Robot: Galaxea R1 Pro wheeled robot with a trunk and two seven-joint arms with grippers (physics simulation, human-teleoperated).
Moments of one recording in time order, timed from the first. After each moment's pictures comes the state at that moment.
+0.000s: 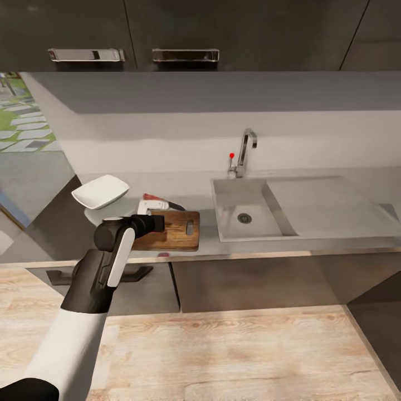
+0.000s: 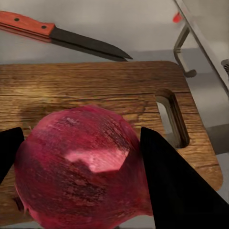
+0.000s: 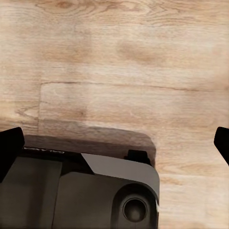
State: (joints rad) left arm -0.82 -0.05 -0.14 -1.48 0.18 1.01 0.06; right arm -0.31 0.03 0.17 -0.02 -0.07 -0.46 -0.01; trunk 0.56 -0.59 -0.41
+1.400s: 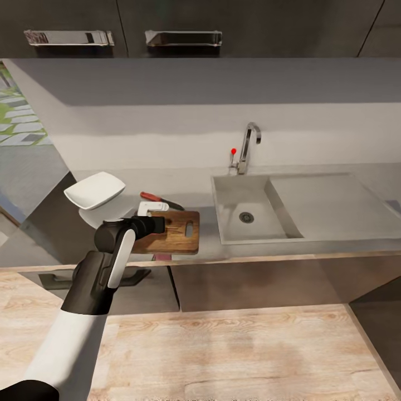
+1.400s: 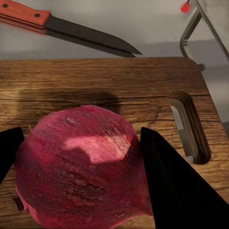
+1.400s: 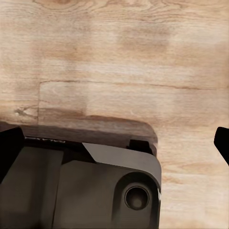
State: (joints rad) left arm -0.81 -0.05 -0.14 -1.48 0.18 1.01 0.06; right arm -0.31 0.04 0.17 -0.02 -0.07 -0.46 -0.01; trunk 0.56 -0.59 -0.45
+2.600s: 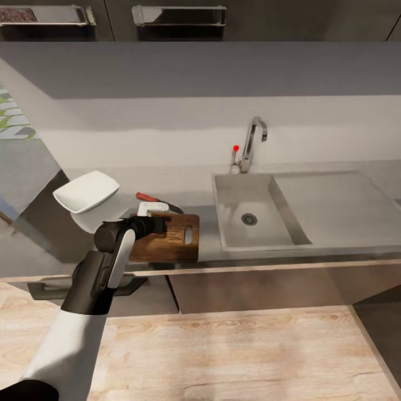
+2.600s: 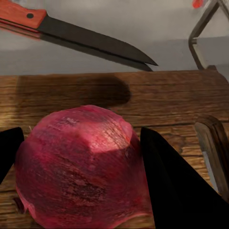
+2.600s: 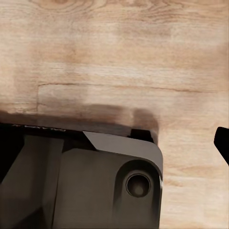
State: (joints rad) left arm -0.81 -0.05 -0.14 -1.48 0.18 1.01 0.06; right arm -0.31 0.04 0.17 -0.02 -0.07 -0.46 -0.01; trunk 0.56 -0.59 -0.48
